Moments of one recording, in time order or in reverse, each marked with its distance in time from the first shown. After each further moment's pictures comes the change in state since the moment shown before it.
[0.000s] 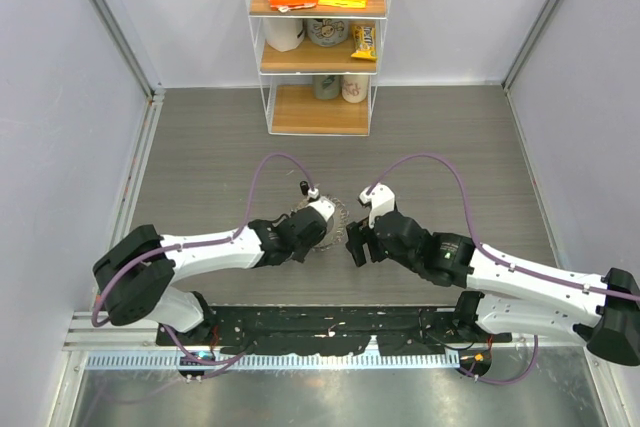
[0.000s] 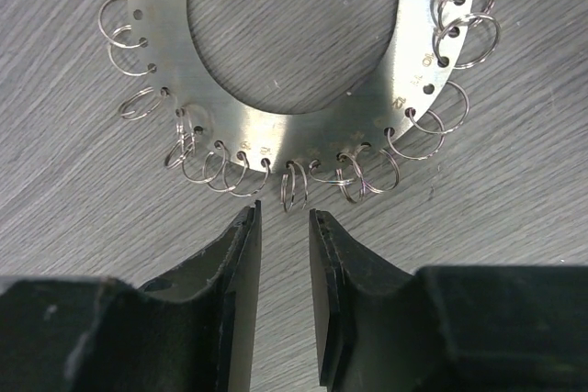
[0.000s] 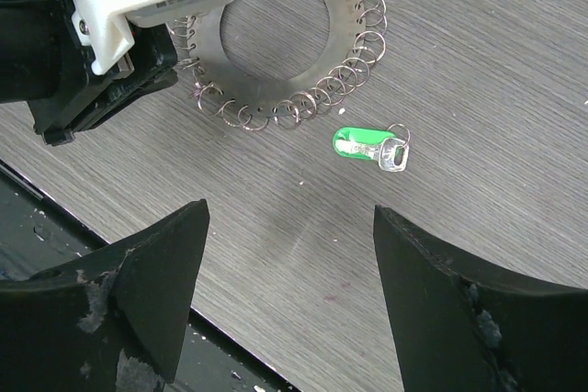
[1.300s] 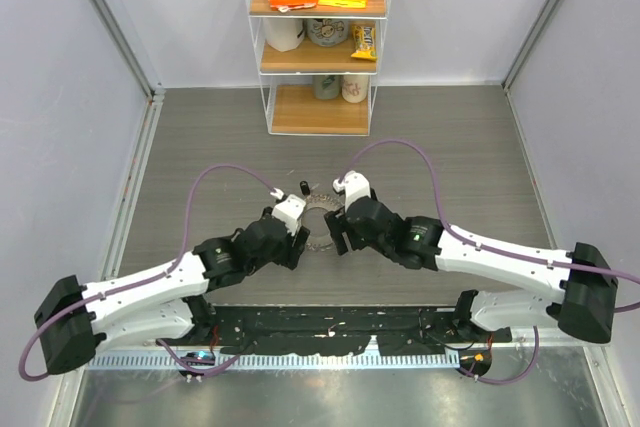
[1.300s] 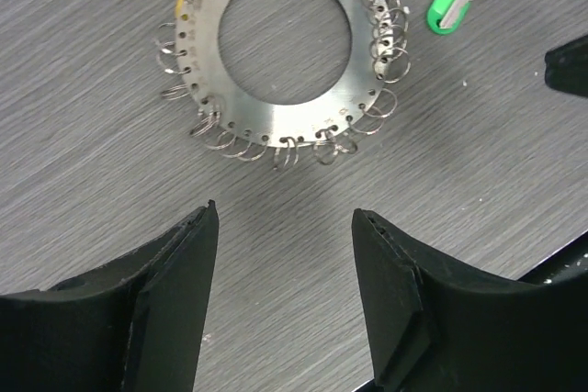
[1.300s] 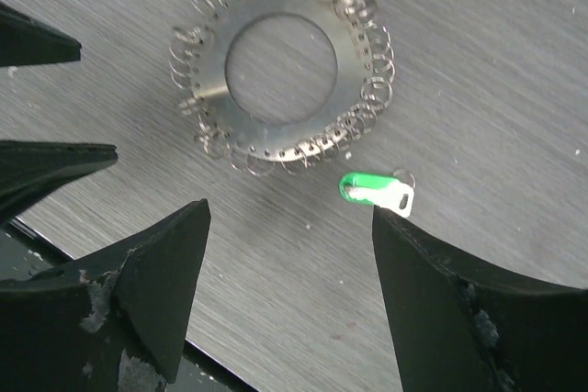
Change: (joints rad) left arm 0.000 -0.497 -0.204 0.034 0.032 -0.063; right arm 0.000 0.262 0.213 -0.003 0.030 -0.047
